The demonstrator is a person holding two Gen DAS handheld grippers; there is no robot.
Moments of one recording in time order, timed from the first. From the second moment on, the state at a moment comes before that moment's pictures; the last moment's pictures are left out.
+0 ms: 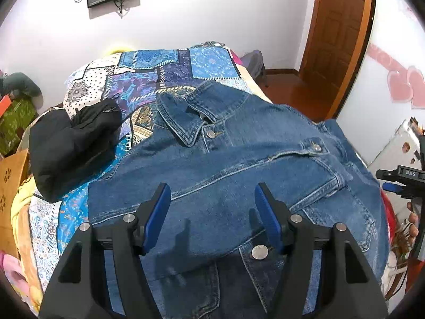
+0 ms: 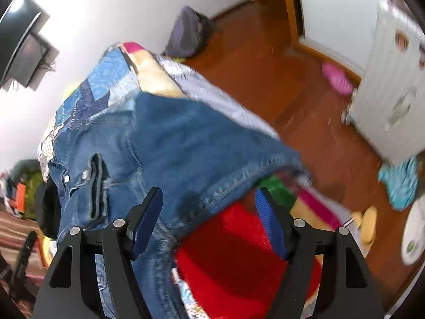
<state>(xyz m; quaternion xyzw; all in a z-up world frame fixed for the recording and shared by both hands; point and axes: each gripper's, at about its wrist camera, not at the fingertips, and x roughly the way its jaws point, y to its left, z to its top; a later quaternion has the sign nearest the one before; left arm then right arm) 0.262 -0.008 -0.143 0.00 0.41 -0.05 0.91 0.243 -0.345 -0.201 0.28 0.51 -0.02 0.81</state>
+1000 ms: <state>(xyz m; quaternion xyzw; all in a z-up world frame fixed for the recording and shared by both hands) 0.245 0.043 -0.151 -0.06 0.41 -0.02 0.91 0.244 -0.277 -0.088 0.18 0.36 0.05 0.92</state>
